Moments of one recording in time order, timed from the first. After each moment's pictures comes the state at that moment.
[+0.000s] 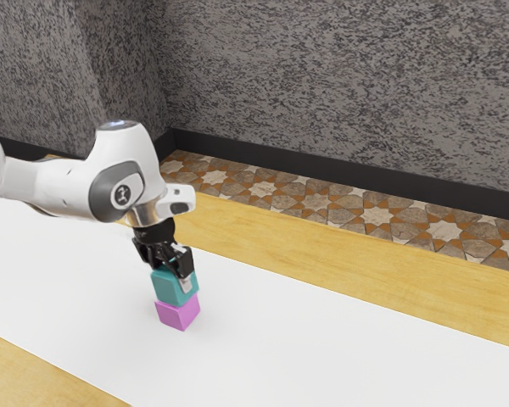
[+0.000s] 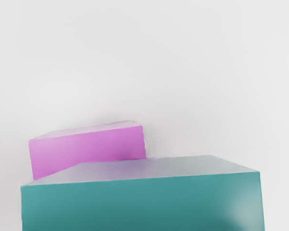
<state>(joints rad) 0.26 -0.01 -0.33 -2.29 -0.16 2.25 0.17</state>
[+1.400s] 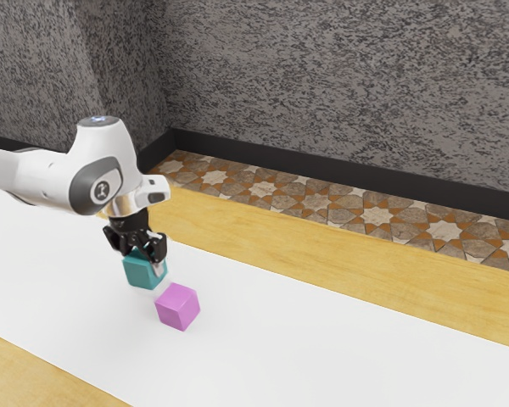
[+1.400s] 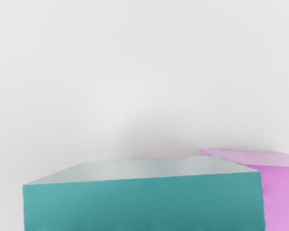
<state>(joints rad) 0.44 0.04 -0.35 -2.26 0.01 2.29 0.01</state>
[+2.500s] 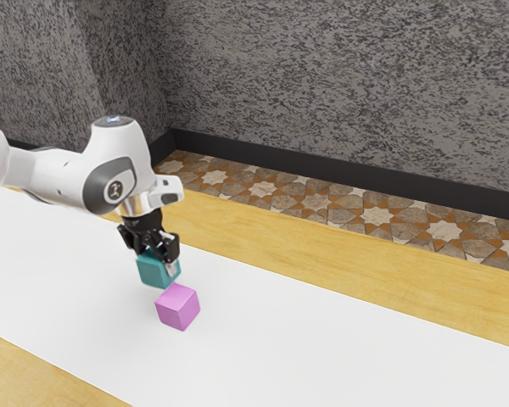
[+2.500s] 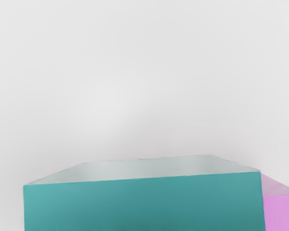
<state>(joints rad) 0.37 0.09 -0.33 -2.21 0.02 2.29 0.04</state>
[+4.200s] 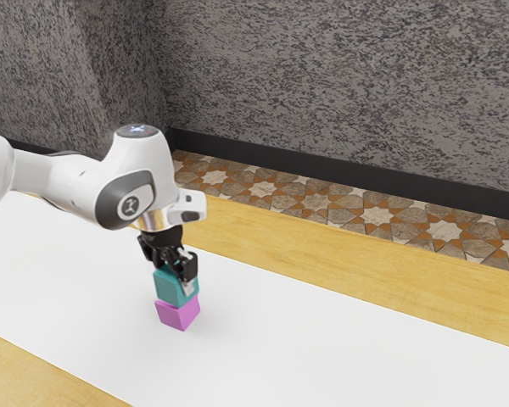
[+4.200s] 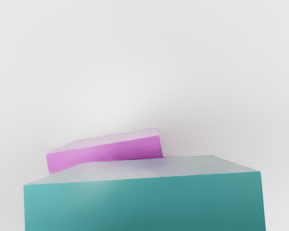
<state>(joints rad) 0.33 0.01 -0.43 -2.28 0.02 2.28 0.06</state>
